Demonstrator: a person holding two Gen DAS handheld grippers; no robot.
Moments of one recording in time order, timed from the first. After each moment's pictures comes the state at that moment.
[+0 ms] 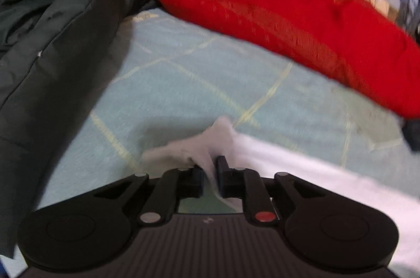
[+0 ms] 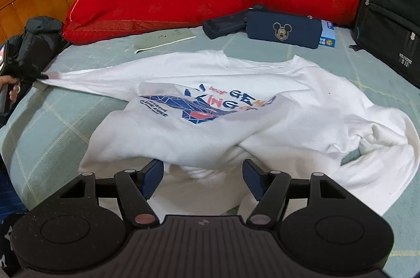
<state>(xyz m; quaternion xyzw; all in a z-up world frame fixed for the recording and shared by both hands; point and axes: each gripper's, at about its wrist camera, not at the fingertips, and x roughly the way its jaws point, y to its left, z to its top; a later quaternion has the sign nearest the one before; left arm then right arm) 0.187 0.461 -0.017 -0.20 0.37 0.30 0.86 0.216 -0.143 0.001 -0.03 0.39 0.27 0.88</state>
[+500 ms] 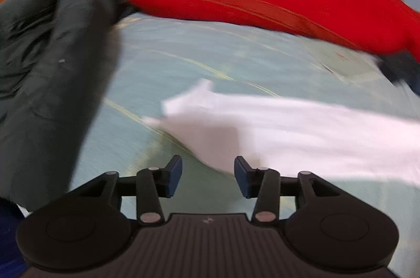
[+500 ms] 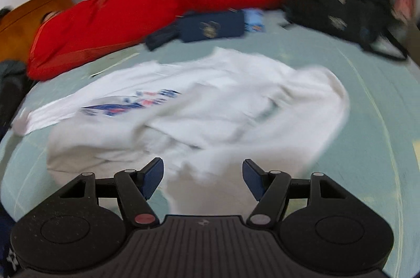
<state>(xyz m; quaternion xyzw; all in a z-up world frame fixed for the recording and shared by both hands) 0.148 0.380 0.010 -0.10 0.42 0.25 0.86 0.197 -0.243 -0.005 0.07 0.40 0.18 0.90</state>
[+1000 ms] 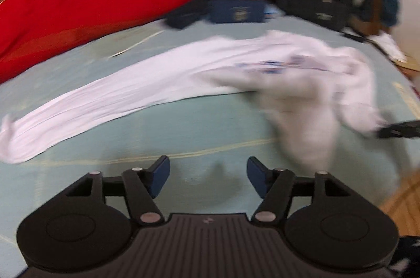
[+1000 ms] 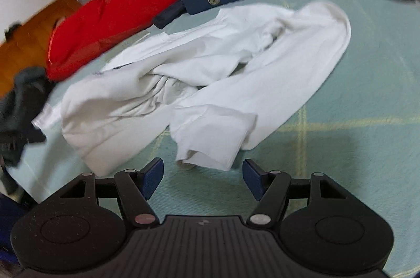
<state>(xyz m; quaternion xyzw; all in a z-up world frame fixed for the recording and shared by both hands) 0.107 0.113 0.023 0.03 0.41 -0.07 0.91 0.170 -0.261 -0.054 0.15 0.44 0.23 0.86</state>
